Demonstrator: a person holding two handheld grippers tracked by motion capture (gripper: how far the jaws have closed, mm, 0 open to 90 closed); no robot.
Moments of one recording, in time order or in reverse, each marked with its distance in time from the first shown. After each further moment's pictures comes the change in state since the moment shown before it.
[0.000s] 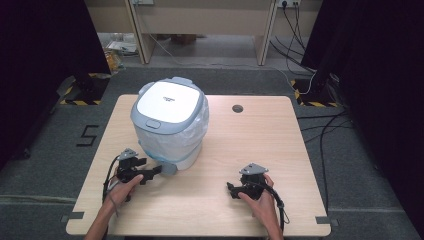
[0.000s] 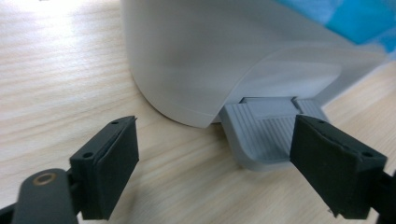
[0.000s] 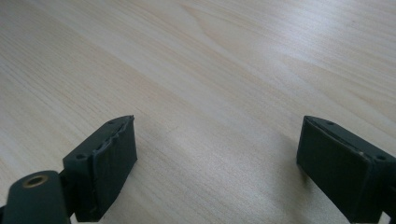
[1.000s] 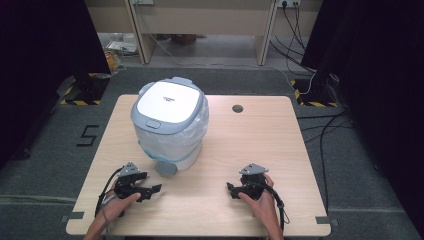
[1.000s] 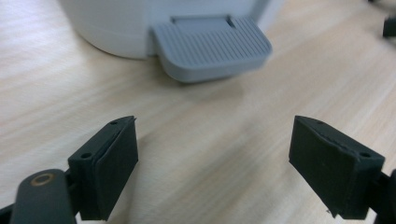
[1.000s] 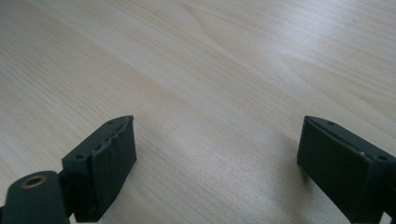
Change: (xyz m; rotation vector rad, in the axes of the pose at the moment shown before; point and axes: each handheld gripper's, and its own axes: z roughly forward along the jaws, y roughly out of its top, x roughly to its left) left arm -0.030 -0.032 -0.018 0.094 -0.068 0.131; right arm 0.000 0.000 0.000 -0.001 0.001 -0.001
